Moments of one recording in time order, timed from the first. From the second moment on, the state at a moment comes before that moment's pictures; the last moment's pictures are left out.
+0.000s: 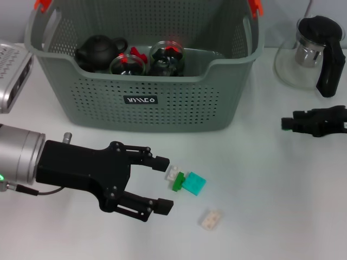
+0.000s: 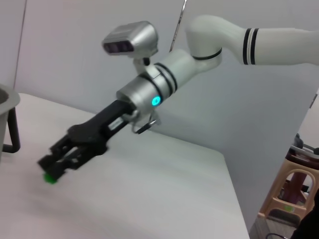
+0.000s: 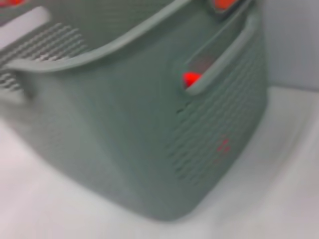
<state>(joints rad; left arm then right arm) -0.46 -2.13 0.85 1.01 2.02 1.92 -1.57 0.54 2.03 -0.82 -0.77 -2.15 -1.24 1.85</state>
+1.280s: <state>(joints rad) -0.47 -2.12 0.80 1.02 2.02 1.90 -1.58 0.93 2.05 -0.92 -0.76 -1.98 -1.15 1.95</state>
